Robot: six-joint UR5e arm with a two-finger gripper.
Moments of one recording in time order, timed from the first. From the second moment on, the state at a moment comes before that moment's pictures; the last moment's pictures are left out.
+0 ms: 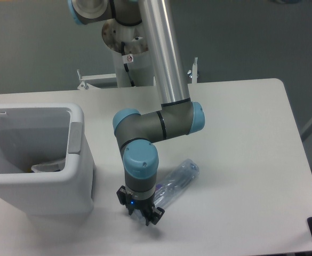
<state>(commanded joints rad) 2.25 -2.24 -1.52 -0.75 1.48 0.83</state>
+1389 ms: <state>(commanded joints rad) 2.27 -2.20 -1.52 -0.75 1.48 0.84</state>
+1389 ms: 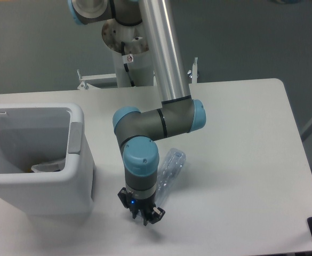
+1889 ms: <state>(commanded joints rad) 2.29 -2.18 -1.51 -0.75 1.47 0.83</state>
